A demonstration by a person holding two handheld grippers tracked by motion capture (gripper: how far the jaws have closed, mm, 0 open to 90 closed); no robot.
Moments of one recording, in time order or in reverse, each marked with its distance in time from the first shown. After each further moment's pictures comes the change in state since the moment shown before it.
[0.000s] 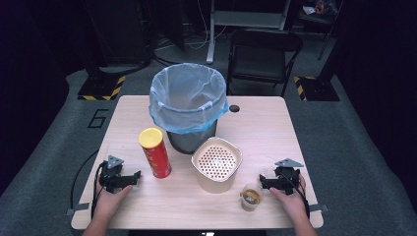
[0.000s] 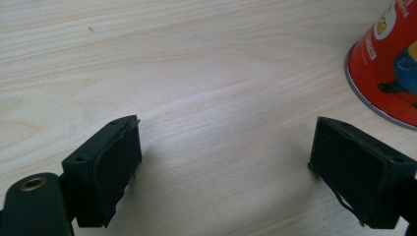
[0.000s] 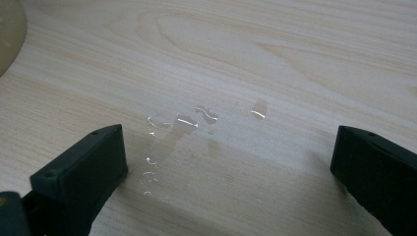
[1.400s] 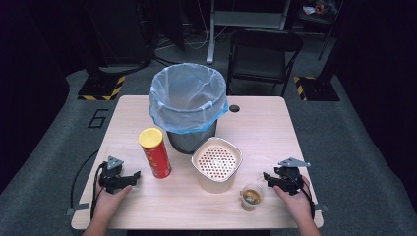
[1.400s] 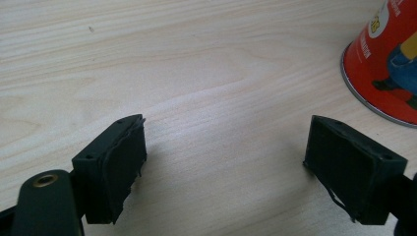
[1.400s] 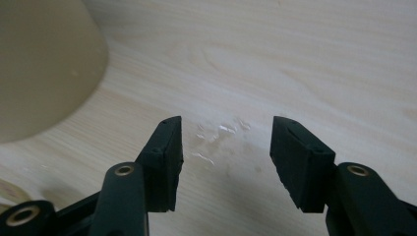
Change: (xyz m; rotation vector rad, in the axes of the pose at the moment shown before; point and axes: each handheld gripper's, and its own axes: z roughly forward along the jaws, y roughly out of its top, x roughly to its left) left arm -0.001 -0.002 -0.003 -0.001 0.003 -0.003; right arm 0.008 0.015 -0.039 -0.019 0.092 -0.018
